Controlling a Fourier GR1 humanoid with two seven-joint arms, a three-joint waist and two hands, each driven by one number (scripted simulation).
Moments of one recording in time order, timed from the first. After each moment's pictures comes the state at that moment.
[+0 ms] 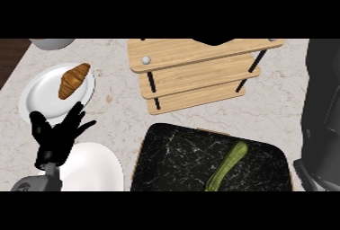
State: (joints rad) left arm -0.06 0.22 0.05 -1.38 0.17 0.03 0.27; right arm -1.26 -0.16 -0.05 -1.65 0.47 0.43 0.95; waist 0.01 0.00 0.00
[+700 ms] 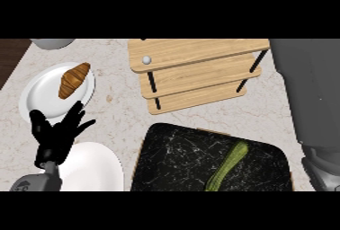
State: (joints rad) left arm -0.07 0.21 0.06 -1.37 0.16 0.01 0.28; right arm -1.27 -0.20 -0.02 -1.32 0.58 0.35 0.71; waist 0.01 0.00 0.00
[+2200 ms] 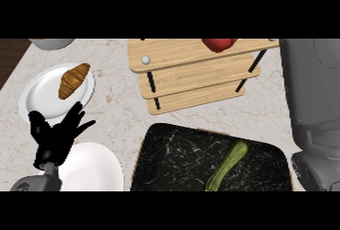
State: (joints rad) left arm -0.06 0.20 0.07 -1.39 0.15 0.00 0.28; right arm -1.34 -0.15 -0.23 -1.10 0.50 0.08 0.58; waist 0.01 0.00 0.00
